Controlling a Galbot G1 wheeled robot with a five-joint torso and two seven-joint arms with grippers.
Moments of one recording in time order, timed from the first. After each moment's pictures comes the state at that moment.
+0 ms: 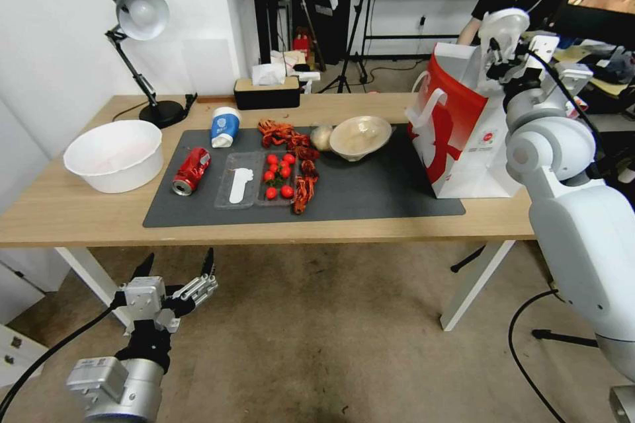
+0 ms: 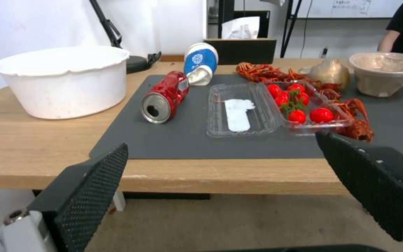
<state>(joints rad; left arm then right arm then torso) 1.93 -1.49 -0.65 -2.44 -0.21 0.11 -0.03 -0.56 0.98 0.36 1.76 0.70 -0.38 0.41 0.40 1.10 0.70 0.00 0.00</state>
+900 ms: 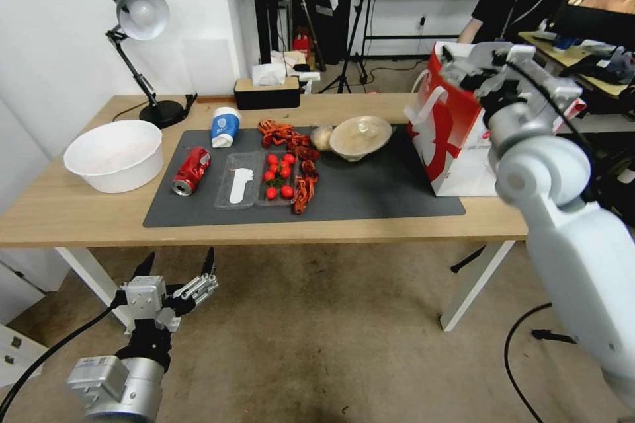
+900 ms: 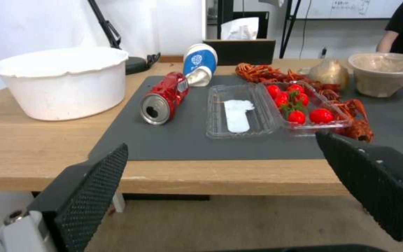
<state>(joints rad) 1.92 -1.49 -0.65 -2.44 -0.21 0.11 -0.02 -0.79 0.98 0.35 2.06 0.74 -0.32 0.27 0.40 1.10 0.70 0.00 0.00</state>
